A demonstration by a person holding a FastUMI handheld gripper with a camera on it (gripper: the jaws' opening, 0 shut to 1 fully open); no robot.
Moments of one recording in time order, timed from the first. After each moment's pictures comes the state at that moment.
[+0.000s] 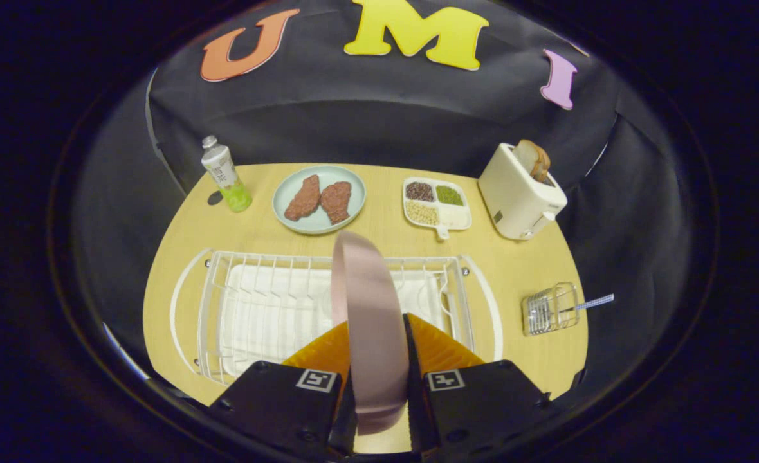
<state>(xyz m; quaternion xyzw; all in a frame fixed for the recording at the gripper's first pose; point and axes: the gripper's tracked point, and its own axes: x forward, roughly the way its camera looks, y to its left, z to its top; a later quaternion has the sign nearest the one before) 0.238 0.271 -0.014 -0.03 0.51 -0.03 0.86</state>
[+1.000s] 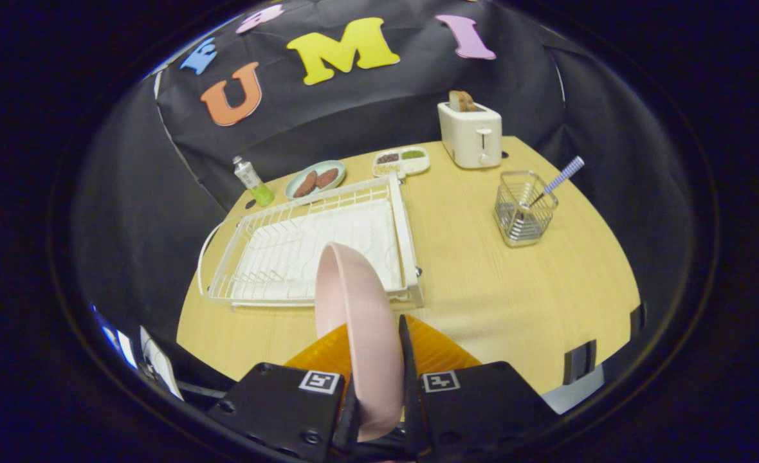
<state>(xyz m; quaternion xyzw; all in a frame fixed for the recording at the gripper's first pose) 0.045 0.139 -0.109 0.16 0.47 0.07 0.86</state>
